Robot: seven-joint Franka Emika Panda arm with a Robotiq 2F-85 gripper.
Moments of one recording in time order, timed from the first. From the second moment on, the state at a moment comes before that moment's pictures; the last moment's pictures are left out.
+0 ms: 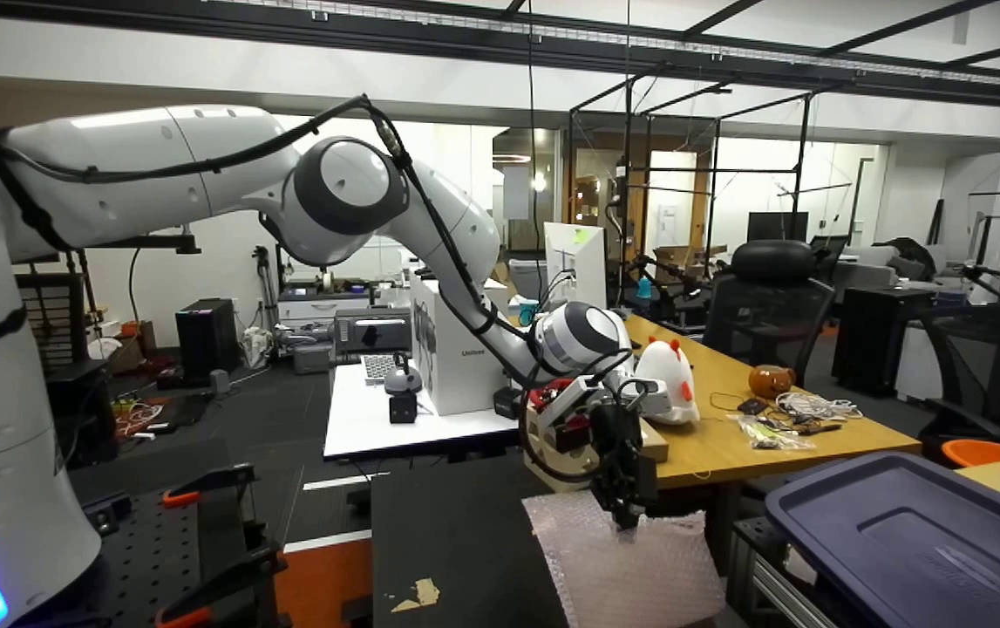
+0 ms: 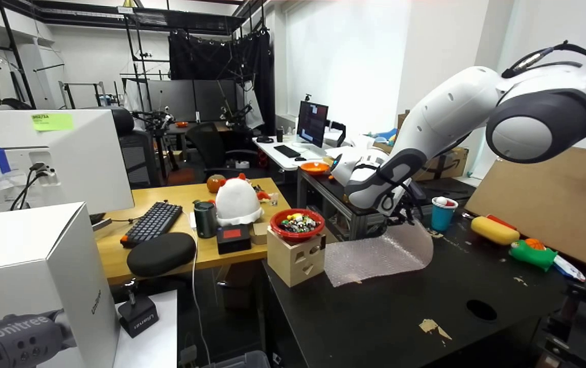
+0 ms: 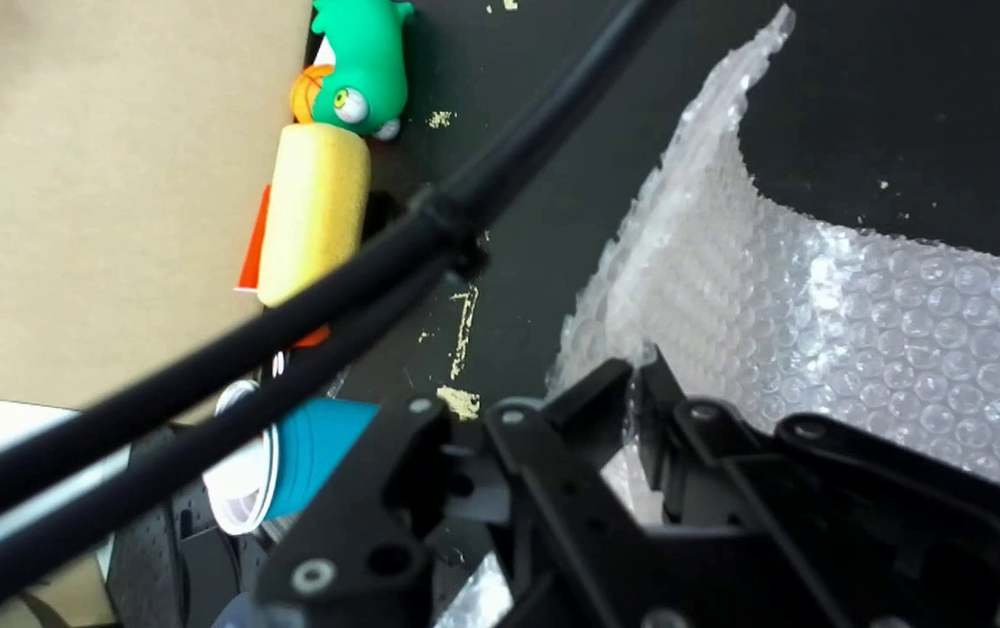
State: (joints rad) arm 0.11 1.31 -0.38 -1.04 -0.38 1.77 0.34
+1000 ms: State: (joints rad) arm 0.19 1.30 -0.35 -1.04 -0.38 1.84 0.32
